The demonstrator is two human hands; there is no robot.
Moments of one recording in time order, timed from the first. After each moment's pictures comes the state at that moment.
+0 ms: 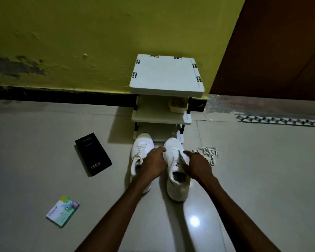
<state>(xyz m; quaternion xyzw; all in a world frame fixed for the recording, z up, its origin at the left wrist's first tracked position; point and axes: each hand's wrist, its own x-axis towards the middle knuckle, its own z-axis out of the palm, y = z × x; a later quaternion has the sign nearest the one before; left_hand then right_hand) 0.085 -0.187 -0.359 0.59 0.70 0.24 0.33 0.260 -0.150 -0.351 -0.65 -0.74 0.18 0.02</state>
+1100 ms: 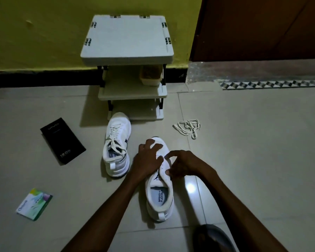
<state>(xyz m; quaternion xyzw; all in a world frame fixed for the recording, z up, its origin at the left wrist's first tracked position) 0.148 -0.192 -0.426 0.67 0.67 0.11 0.30 0.326 -0.173 -0.383 -0.57 -0.65 0.51 -0.04</state>
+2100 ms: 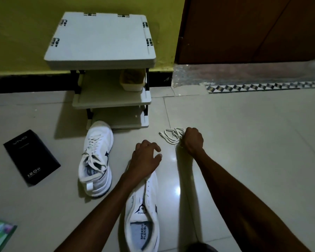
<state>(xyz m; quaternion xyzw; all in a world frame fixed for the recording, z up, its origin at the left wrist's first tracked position) 0.185 -0.145 -0.408 0.67 0.65 0.17 0.30 0.378 -0.043 -0.444 -0.76 -0.63 0.17 0.05</state>
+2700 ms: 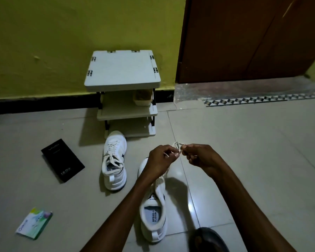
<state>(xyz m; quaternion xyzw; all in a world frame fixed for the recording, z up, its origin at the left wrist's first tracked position) 0.200 -0.204 -0.328 0.61 0.56 0.37 0.41 0.373 -0.186 -0.300 -0.60 -0.35 0.63 0.36</state>
